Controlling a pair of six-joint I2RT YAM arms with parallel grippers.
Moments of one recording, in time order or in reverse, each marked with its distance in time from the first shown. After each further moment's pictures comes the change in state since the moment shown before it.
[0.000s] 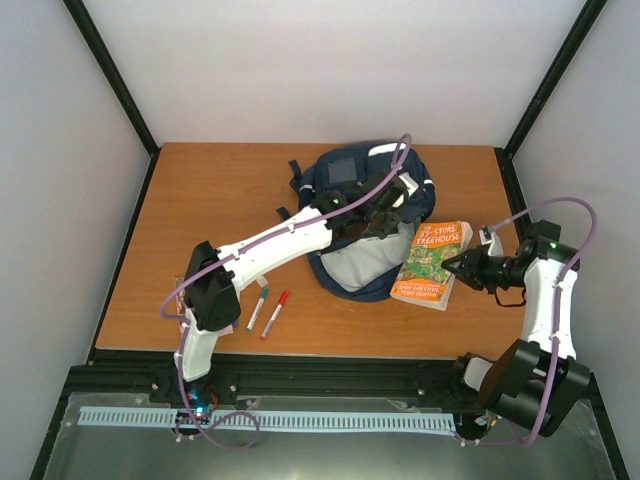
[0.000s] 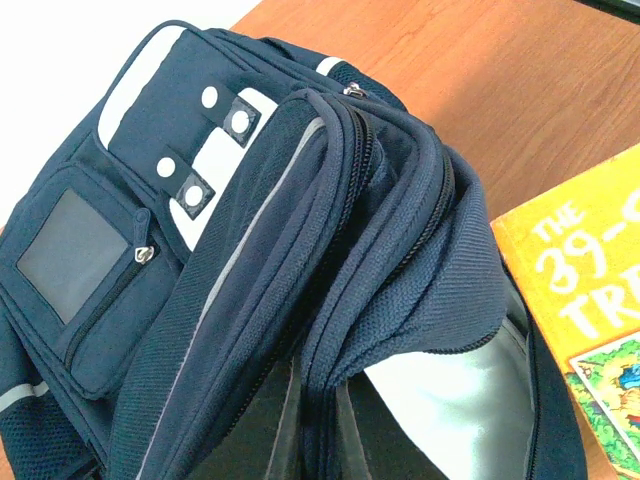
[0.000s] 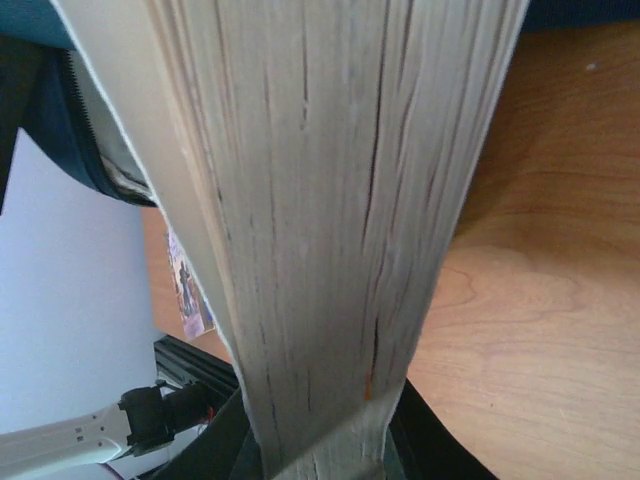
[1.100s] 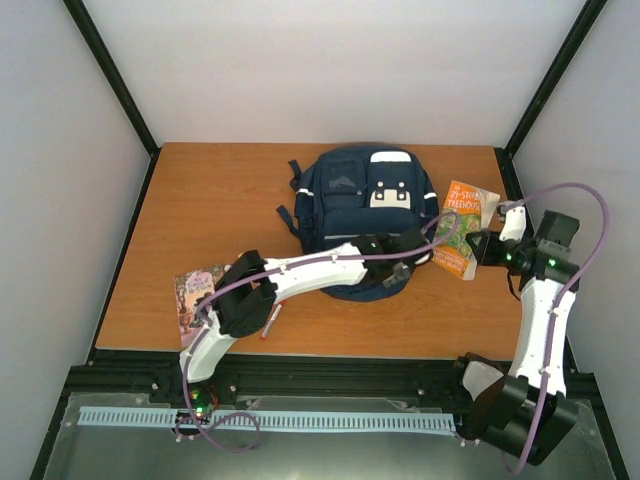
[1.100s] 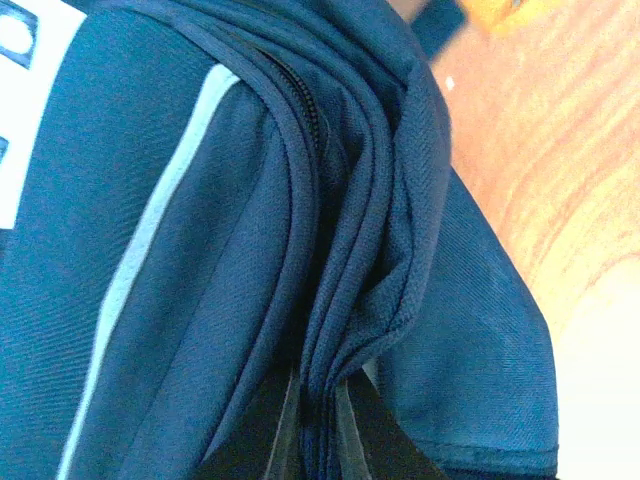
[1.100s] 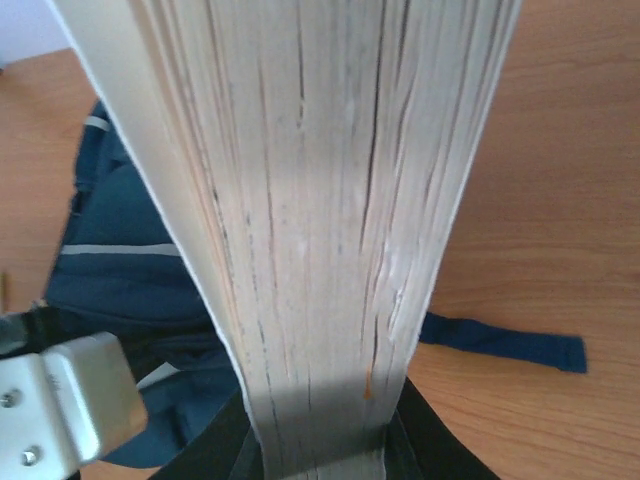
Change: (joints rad) left arm -0.155 0.190 -0.108 -0.013 -0.097 0.139; right arm 0.000 -0.182 -0.092 0.513 0.253 -0.122
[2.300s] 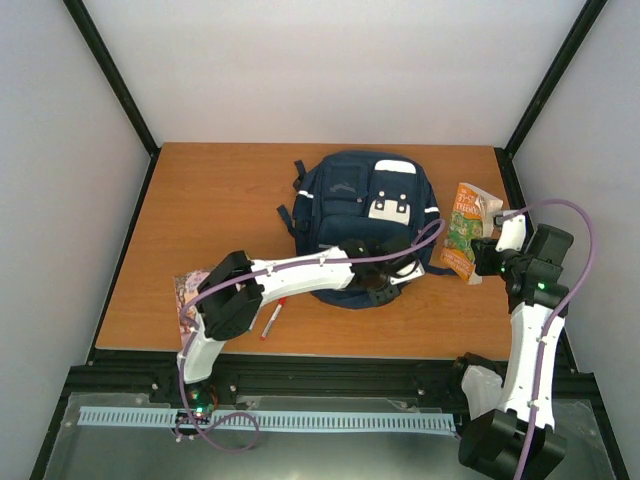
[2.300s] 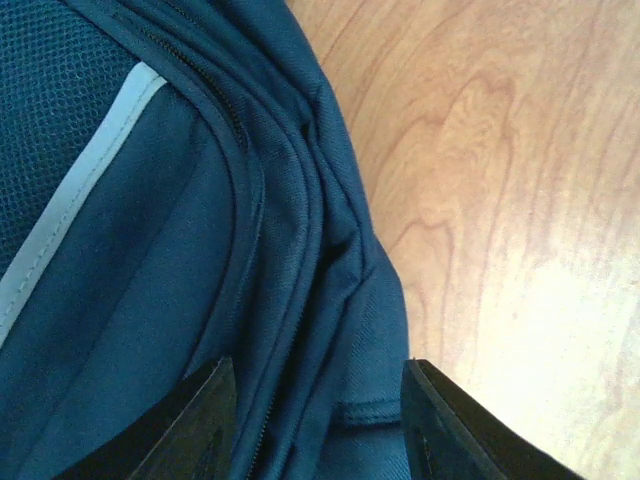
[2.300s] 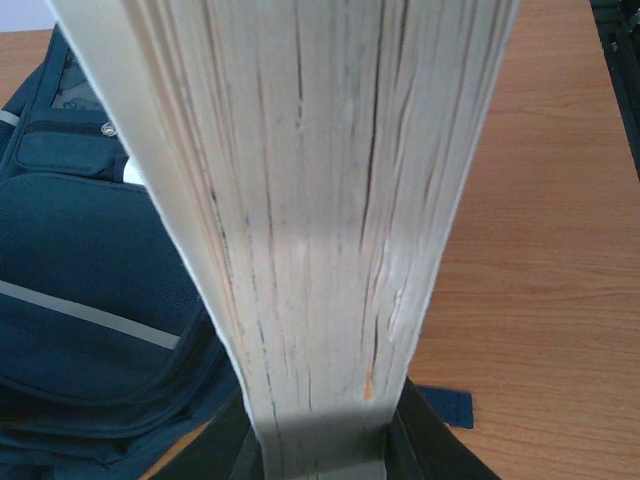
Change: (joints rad) left arm -0.003 -0.146 -0.175 -0.040 0.303 -0.027; right arm 0.034 -0.132 -0.077 0.078 0.137 -0.021
